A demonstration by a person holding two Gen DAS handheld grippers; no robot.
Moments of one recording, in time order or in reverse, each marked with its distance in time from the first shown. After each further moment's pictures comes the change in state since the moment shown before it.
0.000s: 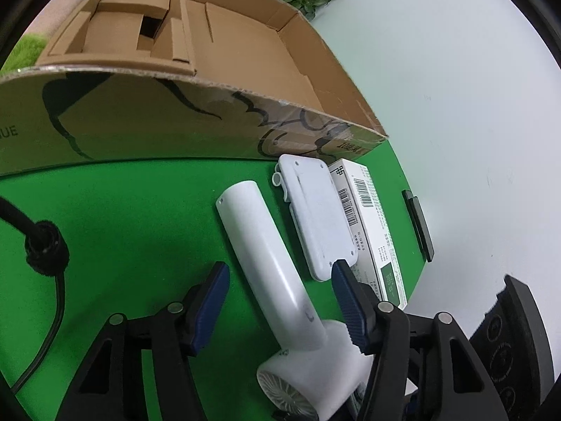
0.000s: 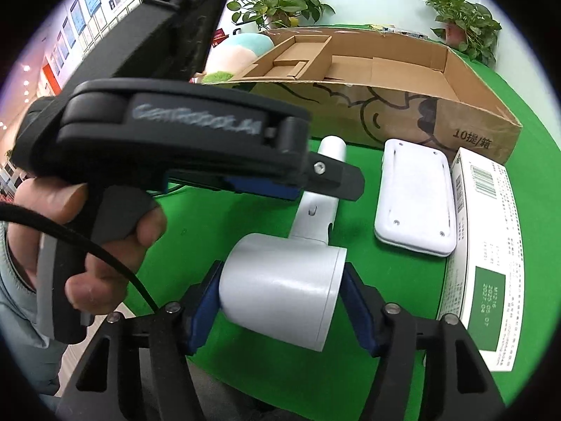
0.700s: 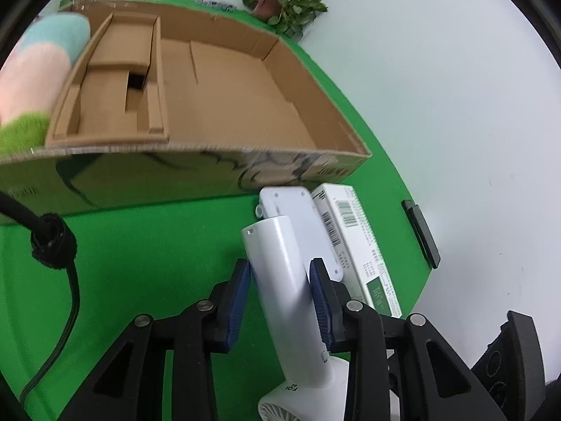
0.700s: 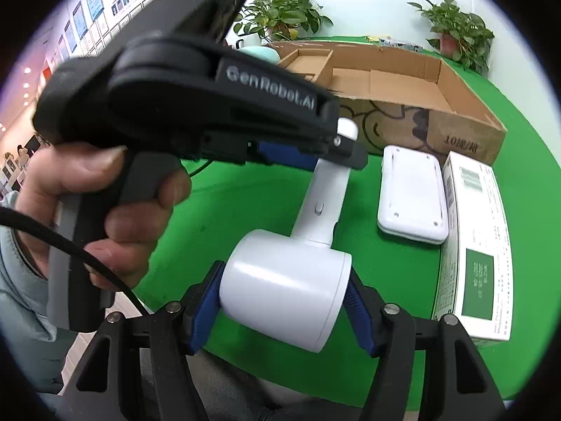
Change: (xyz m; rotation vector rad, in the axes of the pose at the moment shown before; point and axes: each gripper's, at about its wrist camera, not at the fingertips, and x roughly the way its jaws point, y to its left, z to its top) left arm -0.041 -0.029 0.007 0.100 -0.107 0.063; right arm -0.013 0.011 0.002 -0.003 -0.058 -0.015
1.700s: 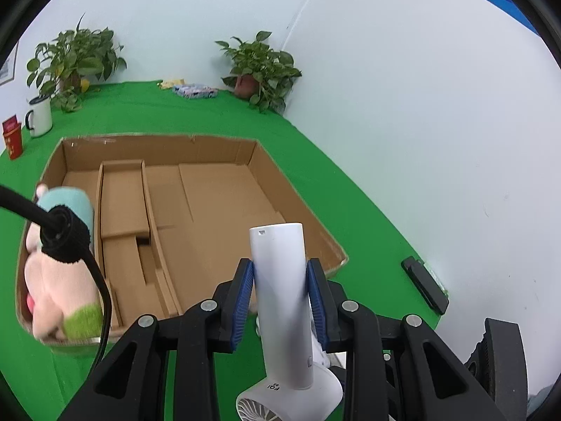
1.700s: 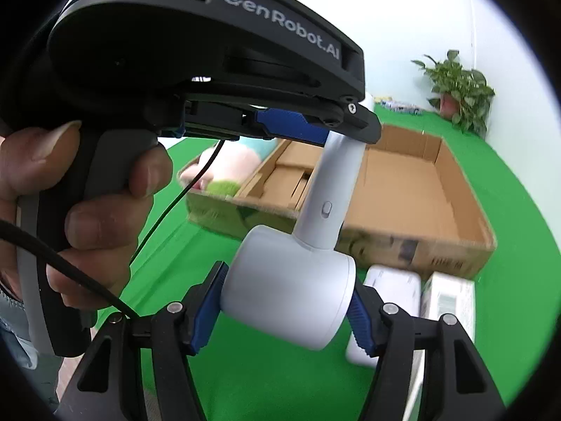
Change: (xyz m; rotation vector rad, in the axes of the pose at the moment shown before) left arm -0.063 -0.074 0.090 0.184 -0.251 0.102; right arm -0.005 -0.016 0.081 -0.098 -0.213 -0.041
